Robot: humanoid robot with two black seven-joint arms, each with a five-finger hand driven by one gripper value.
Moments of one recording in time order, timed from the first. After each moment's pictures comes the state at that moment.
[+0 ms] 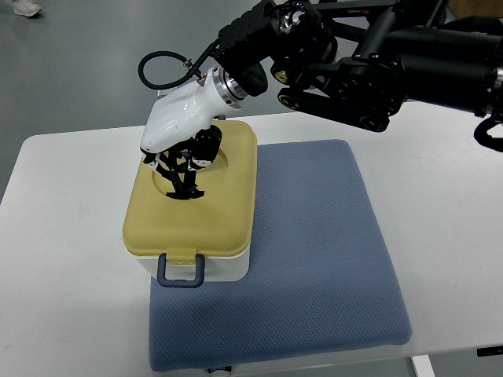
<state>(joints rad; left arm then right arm) 0.00 0.00 -0.02 -0.14 0.01 -0.07 -0.04 1.71 -0.03 -0.13 0.89 -1.56 0.33 0.61</state>
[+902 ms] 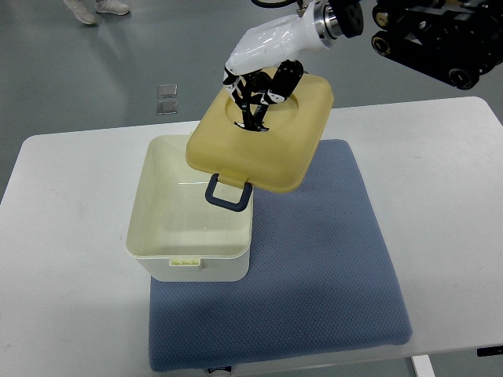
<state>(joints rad) 0.00 0.00 -0.02 -0.14 0.01 -0.07 -0.04 1.67 -0.32 -0.13 0.85 -1.52 0.32 0.61</state>
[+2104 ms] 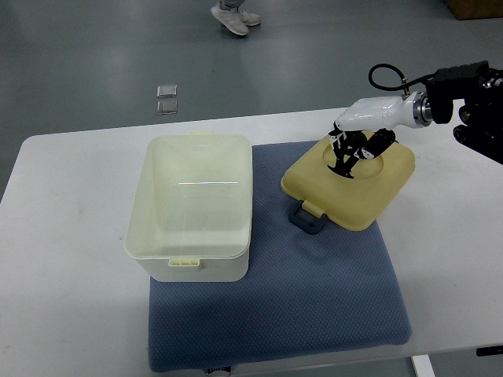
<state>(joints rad) 0.00 0.00 -0.02 -0.14 0.01 -0.07 -0.04 1.27 -0.46 -0.14 0.74 -1.54 0.12 0.61</state>
